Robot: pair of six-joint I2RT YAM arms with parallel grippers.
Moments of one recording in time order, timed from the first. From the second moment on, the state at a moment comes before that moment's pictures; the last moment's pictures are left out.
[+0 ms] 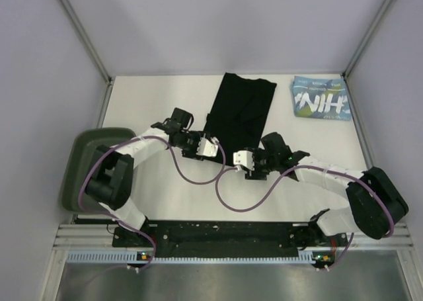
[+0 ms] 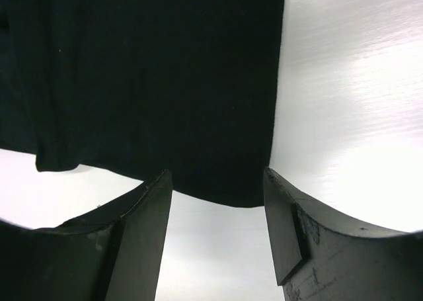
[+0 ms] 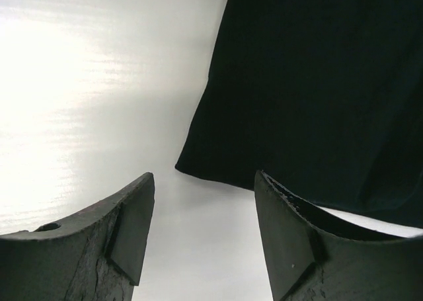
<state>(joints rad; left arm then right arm) -0.43 1.64 1.04 -0.47 0.53 1.38 0.63 1.34 0.65 -0.16 -0.37 -0.93</state>
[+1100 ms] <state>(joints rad) -0.48 1.69 1.04 -0.50 0.42 1.34 0.68 1.42 0.71 -0.28 -0.26 -0.94</state>
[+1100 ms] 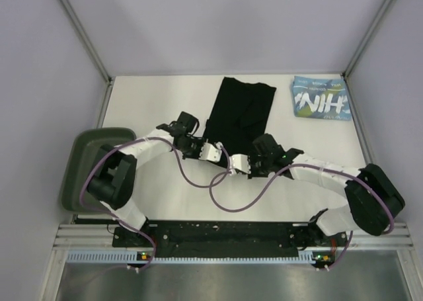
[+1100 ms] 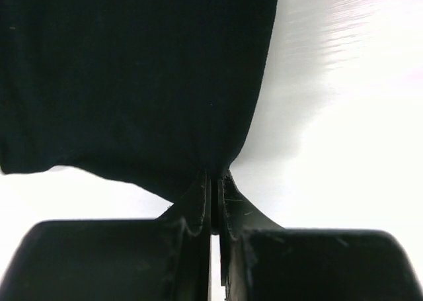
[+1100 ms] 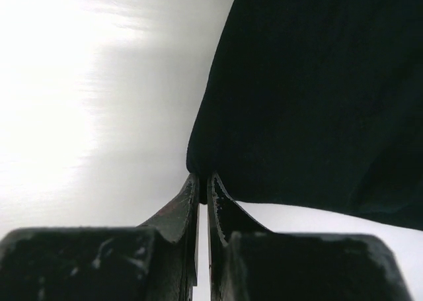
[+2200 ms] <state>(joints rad) -0.51 1.40 1.42 -1.20 0.56 0.99 0.69 0.94 0.92 -0.75 -0.40 -0.69</state>
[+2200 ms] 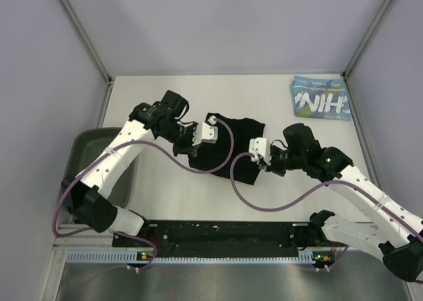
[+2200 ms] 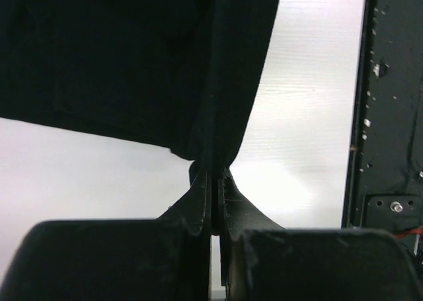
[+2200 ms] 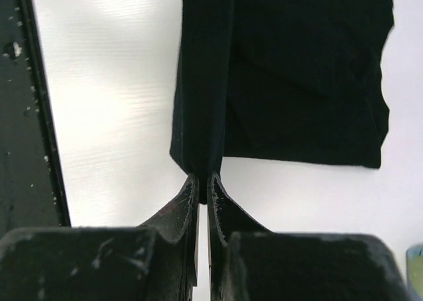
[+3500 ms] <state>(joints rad) -0.42 2.16 2.01 -0.84 0.37 0.64 0.24 1.59 1.12 -0.34 -0.49 -0.57</state>
